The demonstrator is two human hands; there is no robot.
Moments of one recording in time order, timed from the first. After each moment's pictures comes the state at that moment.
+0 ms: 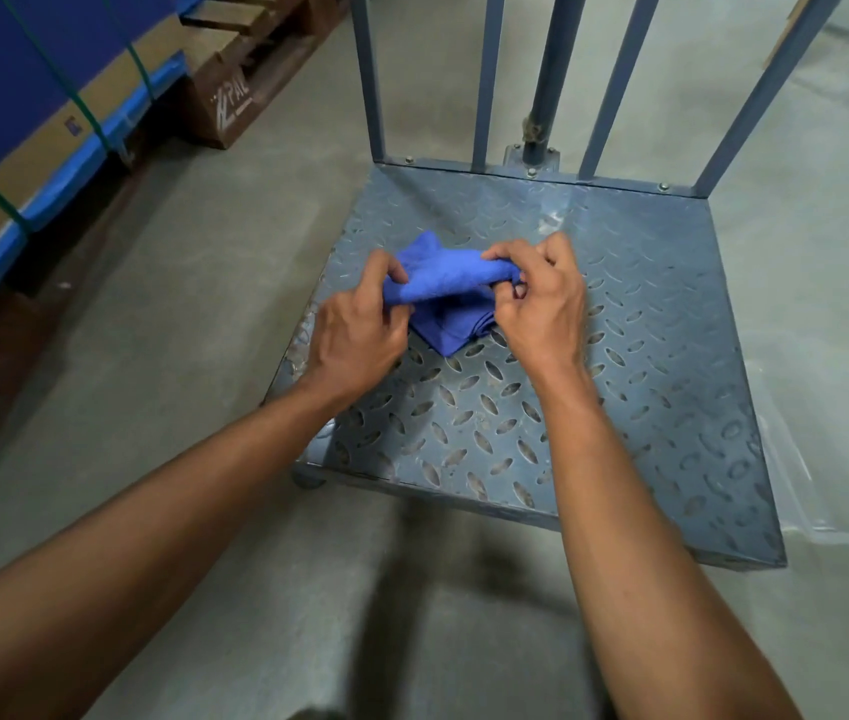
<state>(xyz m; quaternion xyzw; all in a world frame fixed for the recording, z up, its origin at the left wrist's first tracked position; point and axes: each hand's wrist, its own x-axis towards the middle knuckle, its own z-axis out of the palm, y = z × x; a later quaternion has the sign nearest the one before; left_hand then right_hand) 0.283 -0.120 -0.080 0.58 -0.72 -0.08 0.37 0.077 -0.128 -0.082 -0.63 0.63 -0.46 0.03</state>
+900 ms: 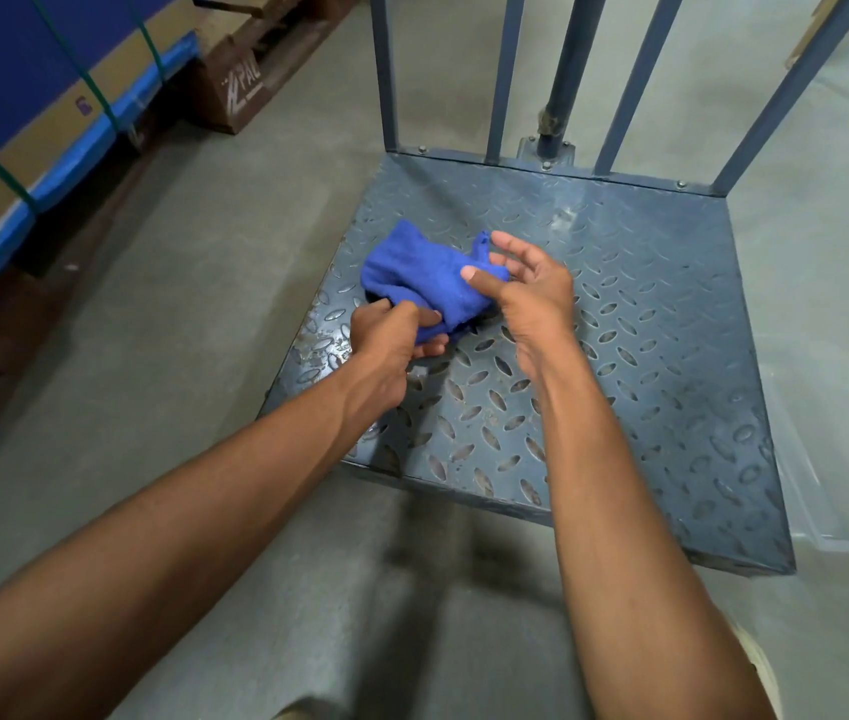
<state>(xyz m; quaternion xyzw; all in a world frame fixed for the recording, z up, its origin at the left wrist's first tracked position) 0.245 -0.119 -0.074 0.63 -0.25 -0.57 0.46 0.101 -0.136 -0.066 -0.38 0.58 -0.53 0.49</state>
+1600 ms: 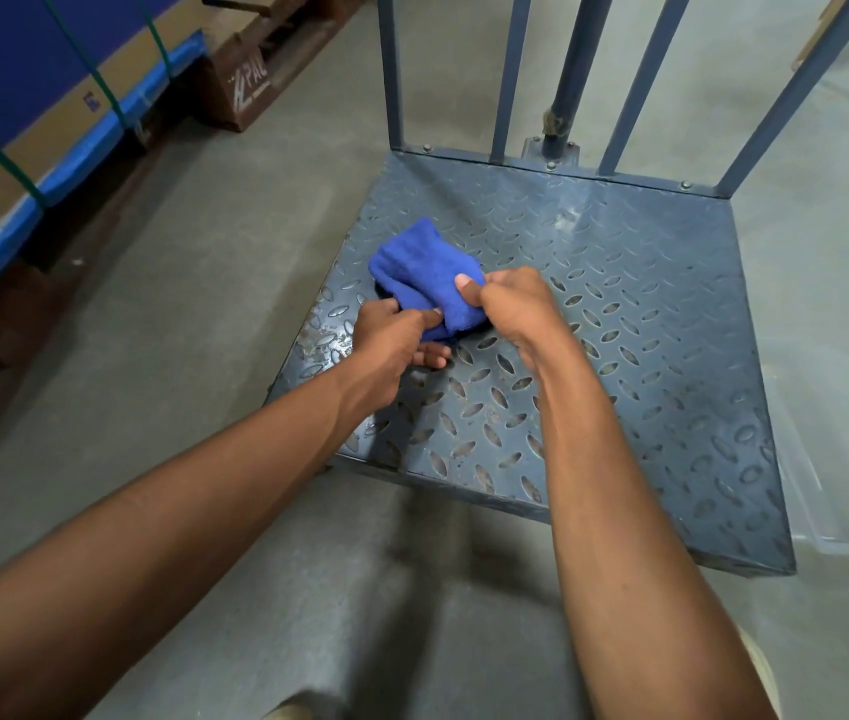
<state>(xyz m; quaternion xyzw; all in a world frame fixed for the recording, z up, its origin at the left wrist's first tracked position) 0.253 -0.116 -0.076 0.64 -0.32 -0.57 0.41 0.106 -0.147 -0.071 -0.49 0.68 -0.32 0.44</state>
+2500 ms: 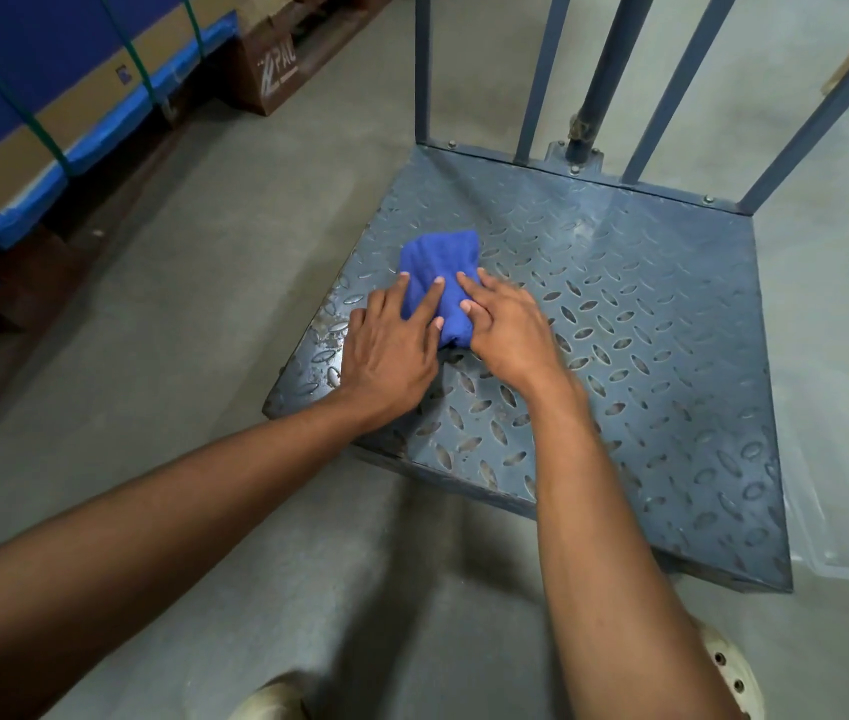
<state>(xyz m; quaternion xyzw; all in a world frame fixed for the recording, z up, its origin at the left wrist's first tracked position) 0.276 -0.091 -0.098 0.66 -0.74 -0.06 0.10 0.115 -0.126 -0.096 -0.73 0.62 -0.20 0.22</state>
